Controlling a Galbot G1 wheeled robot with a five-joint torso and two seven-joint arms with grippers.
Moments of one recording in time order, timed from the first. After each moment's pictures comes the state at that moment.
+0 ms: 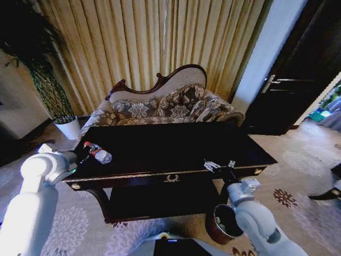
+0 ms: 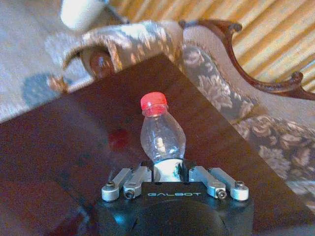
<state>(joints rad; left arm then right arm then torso) 1.10 -0.96 -0.85 -2.07 -1.83 0.61 -1.07 -1.62 1.05 0.57 2.34 0.56 -0.18 0.26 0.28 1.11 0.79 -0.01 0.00</state>
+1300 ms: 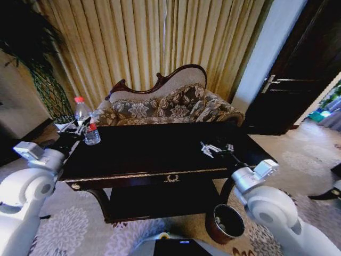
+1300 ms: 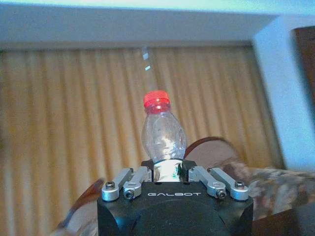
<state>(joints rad) 1.38 -0.81 -0.96 -2.24 -0.74 0.24 0.09 -1.45 0.81 0.55 2.50 1.09 -0.26 0.37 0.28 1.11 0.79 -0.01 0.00</state>
